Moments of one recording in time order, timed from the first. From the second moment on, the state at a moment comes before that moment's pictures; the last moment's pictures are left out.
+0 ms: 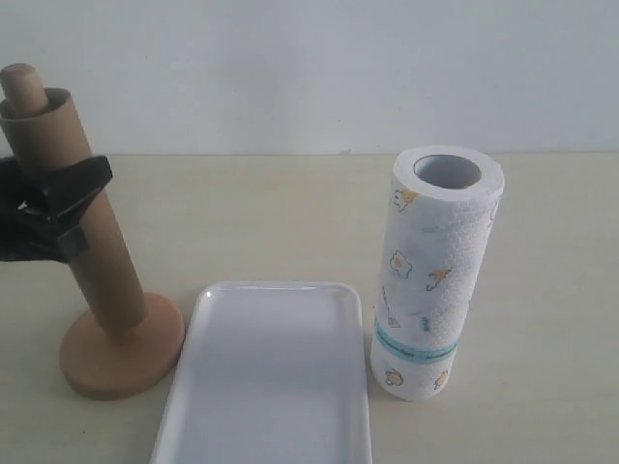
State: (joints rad) left arm -0.17 1.32 -0.29 0.34 -0.97 -0.27; right arm 0.02 0.01 0.00 -0.02 0.34 0.00
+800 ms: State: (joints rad) left arm -0.17 0.85 -0.94 0.77 -0.38 -0.88; right arm 0.02 0.01 0.00 -0.02 0.34 0.00
